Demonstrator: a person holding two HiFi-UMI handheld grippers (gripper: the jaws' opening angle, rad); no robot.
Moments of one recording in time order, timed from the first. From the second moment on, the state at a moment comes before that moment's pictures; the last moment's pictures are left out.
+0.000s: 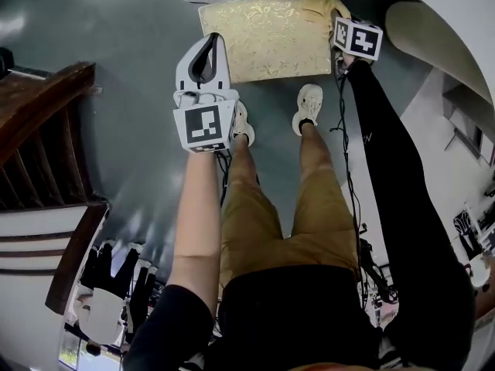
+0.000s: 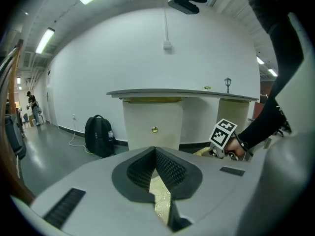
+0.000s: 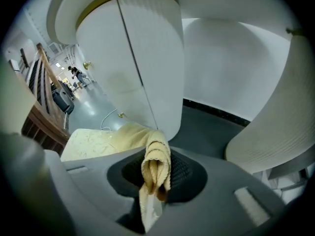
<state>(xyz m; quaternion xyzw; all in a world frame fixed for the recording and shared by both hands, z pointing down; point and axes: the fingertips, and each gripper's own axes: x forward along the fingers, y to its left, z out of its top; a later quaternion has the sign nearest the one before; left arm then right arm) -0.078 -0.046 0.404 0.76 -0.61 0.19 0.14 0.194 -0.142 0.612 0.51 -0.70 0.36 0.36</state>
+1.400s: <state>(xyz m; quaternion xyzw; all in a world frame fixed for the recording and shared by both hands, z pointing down) -0.207 0.008 0.417 0.73 -0.64 0.18 0.17 -0.124 -0.027 0.605 0.31 -0.80 0.44 0.28</state>
